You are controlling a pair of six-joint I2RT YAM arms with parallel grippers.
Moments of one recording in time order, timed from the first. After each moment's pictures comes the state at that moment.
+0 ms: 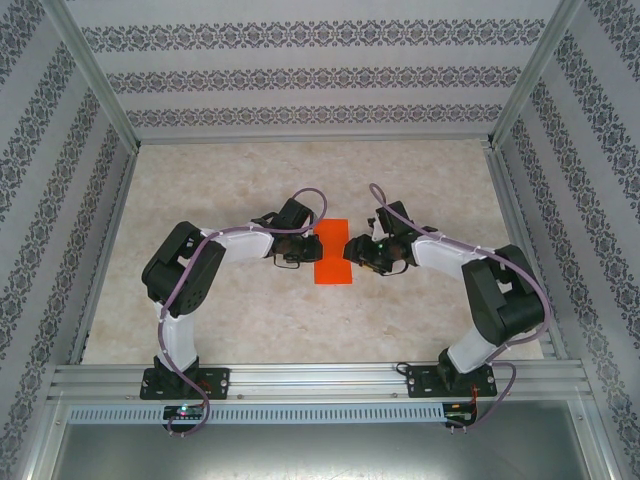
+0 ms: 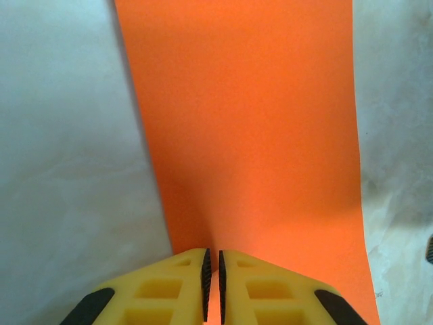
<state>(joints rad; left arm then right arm) -0.58 1.94 1.14 -0.23 0.28 -0.59 0.39 1.63 0.83 -0.28 -0.48 0.71</state>
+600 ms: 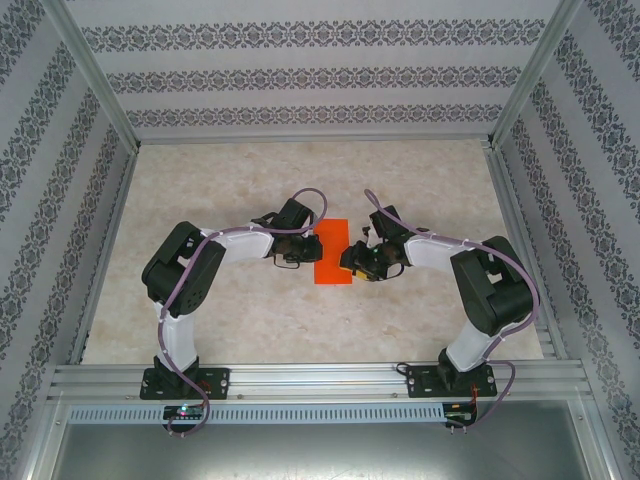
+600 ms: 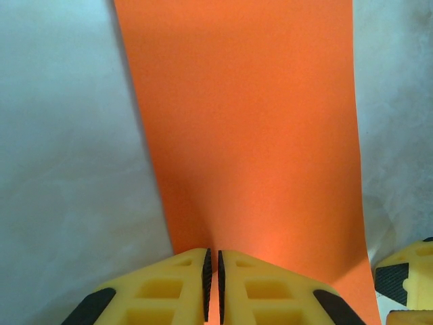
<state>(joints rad) -0.58 1.94 1.14 -0.23 0.28 -0.58 0.41 1.69 0.83 -0.28 -0.54 0.76</state>
